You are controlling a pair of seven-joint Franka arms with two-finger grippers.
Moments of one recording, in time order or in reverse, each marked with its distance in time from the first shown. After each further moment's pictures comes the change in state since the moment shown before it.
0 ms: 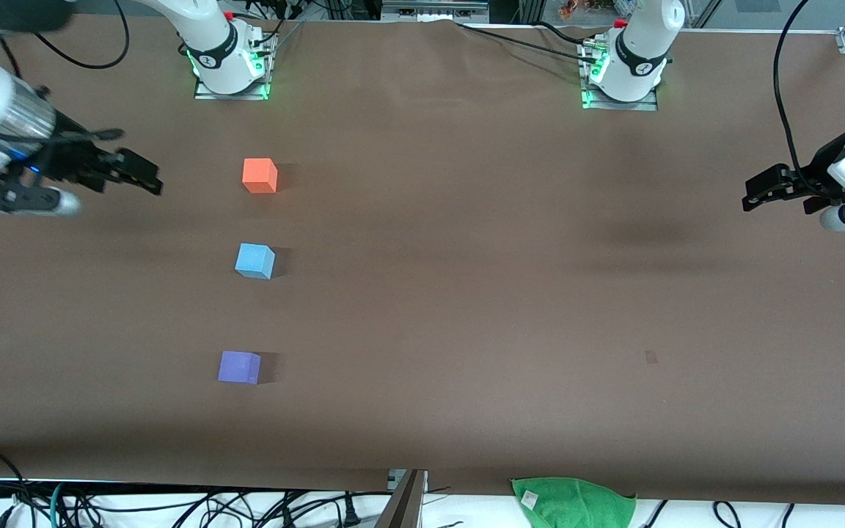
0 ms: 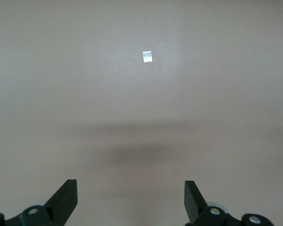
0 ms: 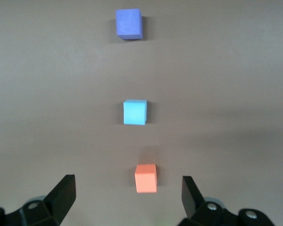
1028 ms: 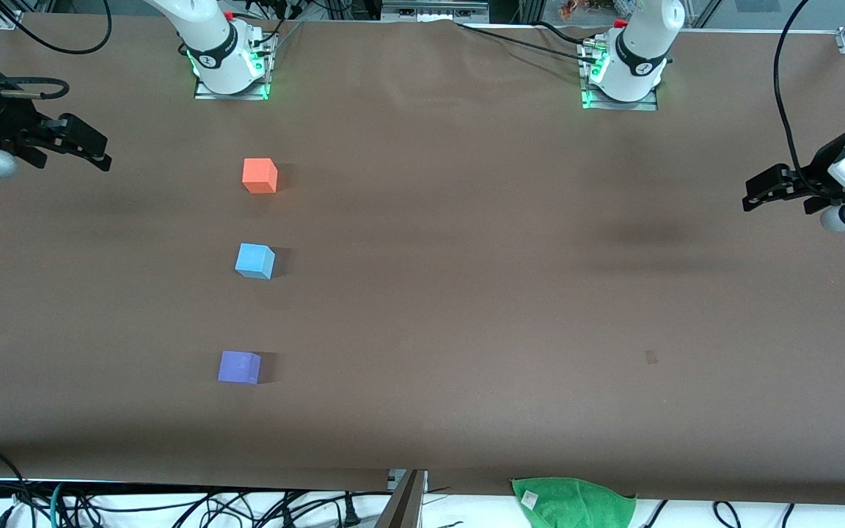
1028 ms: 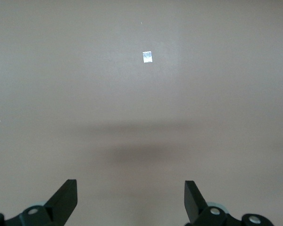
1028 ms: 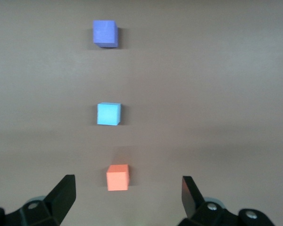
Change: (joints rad) left arm 0.000 0.000 0.000 0.003 0.000 0.000 0.000; right arm -0.155 -0.060 0.140 0.004 -0.135 -0.017 -0.078
